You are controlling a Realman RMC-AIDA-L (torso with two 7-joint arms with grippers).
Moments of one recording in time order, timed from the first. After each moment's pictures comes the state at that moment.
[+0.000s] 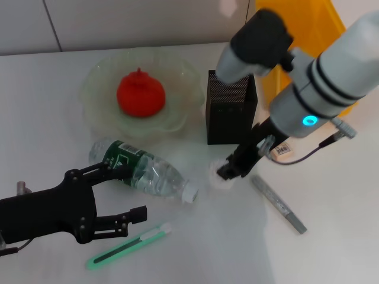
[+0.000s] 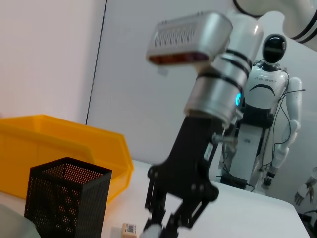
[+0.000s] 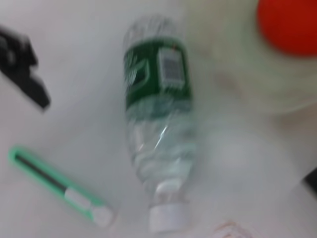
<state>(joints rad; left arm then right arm) -0.43 -2.07 0.72 0.52 1.92 1.78 -1.09 0.66 2.08 -1.50 -1.33 -2.47 -1.54 2.63</state>
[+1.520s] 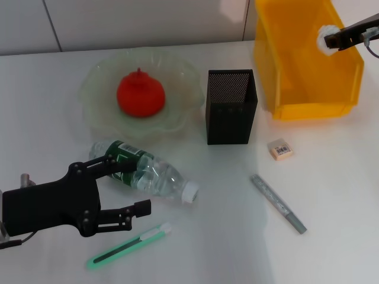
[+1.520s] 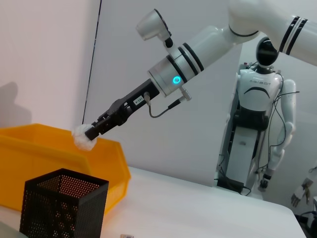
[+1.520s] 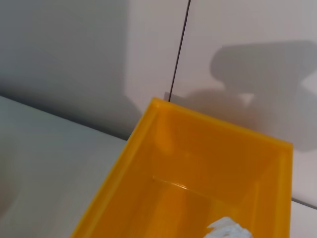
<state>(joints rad) -0.45 -2.07 0.71 0.51 1.92 1.78 -1.09 0.63 2.07 -0.99 -1.28 -2.78 -1.12 2.51</state>
